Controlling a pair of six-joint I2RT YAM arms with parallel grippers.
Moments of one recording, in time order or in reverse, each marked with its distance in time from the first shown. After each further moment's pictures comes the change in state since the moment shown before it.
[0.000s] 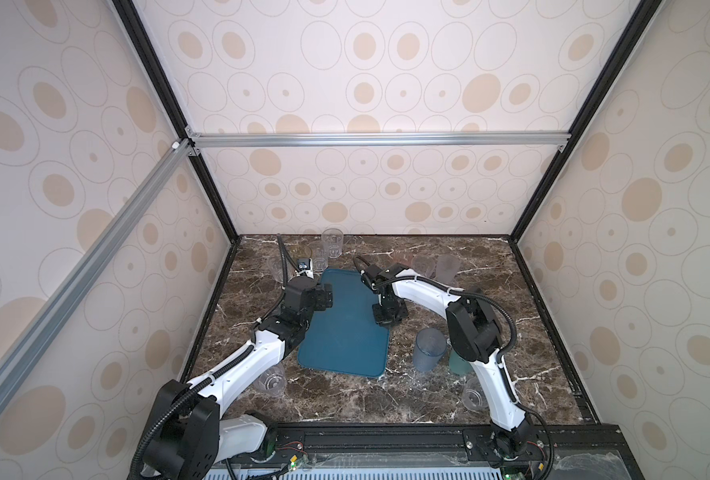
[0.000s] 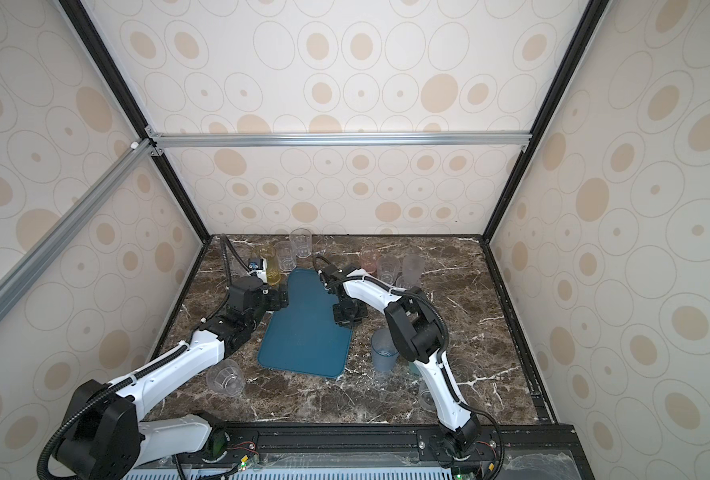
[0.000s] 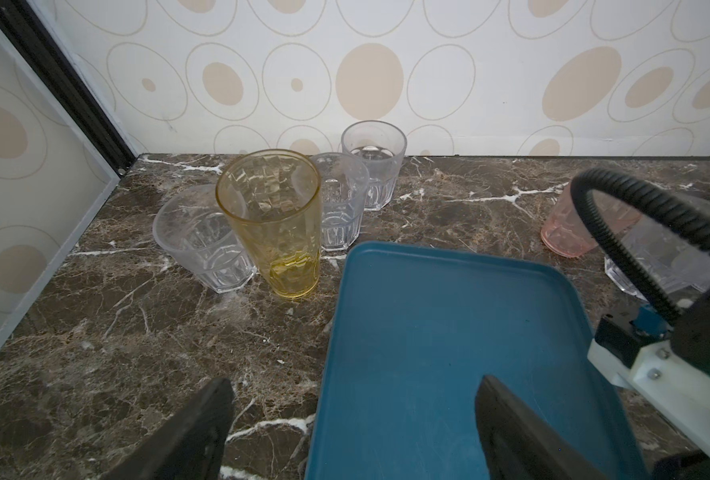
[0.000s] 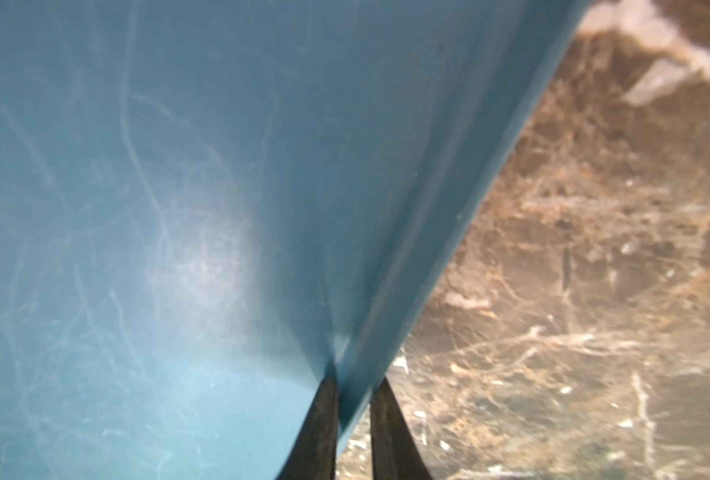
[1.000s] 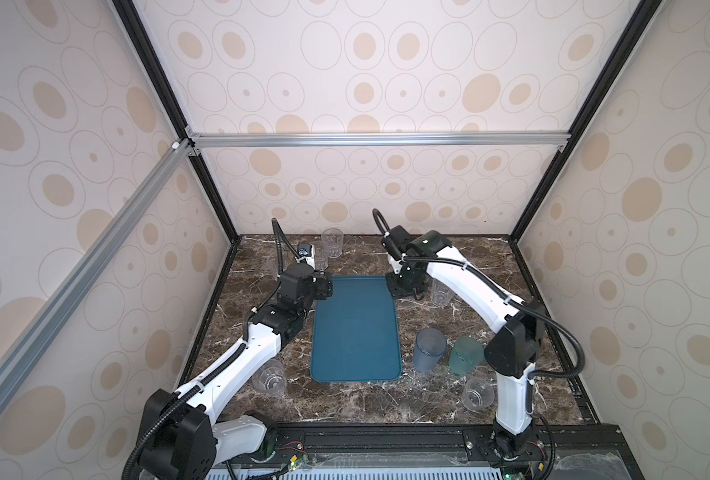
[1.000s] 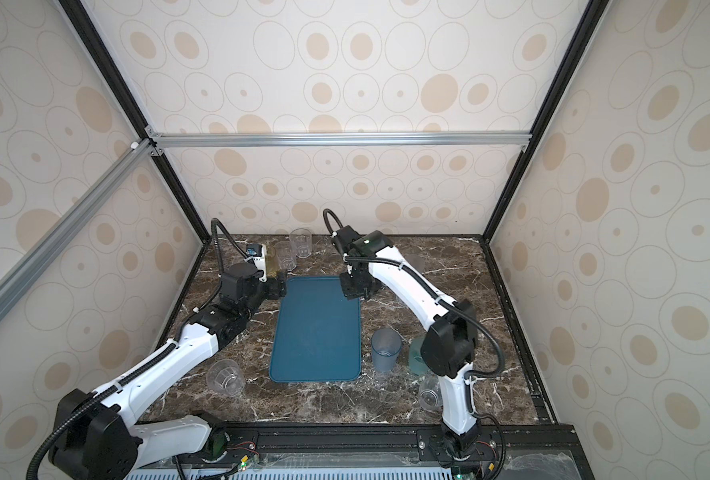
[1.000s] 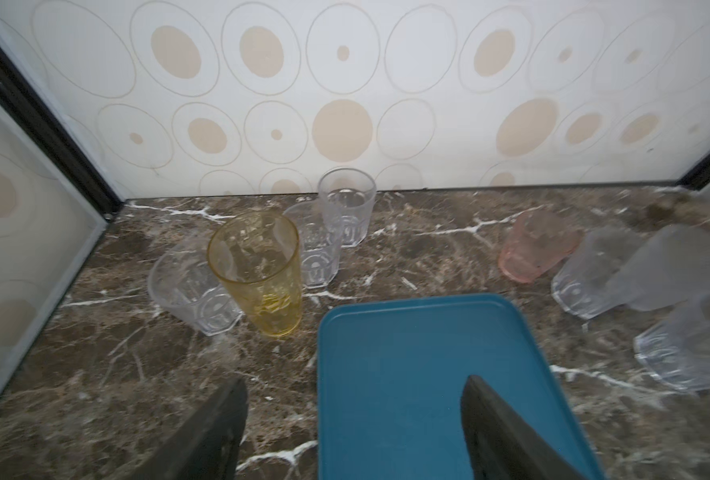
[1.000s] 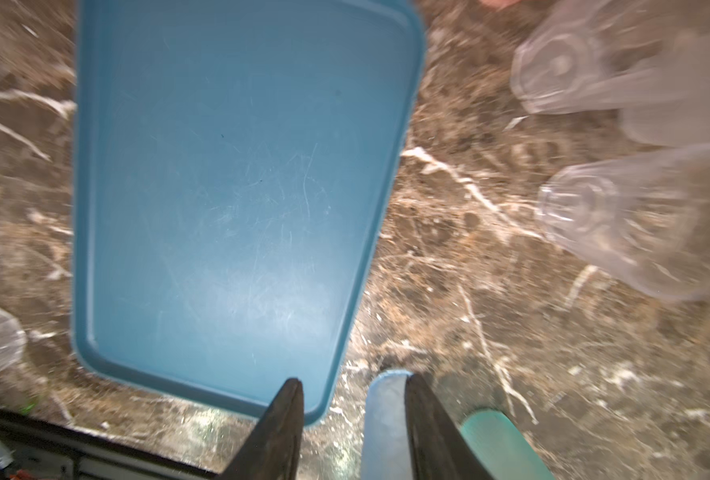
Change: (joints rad) left arm 0.000 -0.037 0.142 -0.090 0.092 0.010; right arm -0.067 -0.340 0.150 -0.172 0.010 -0.116
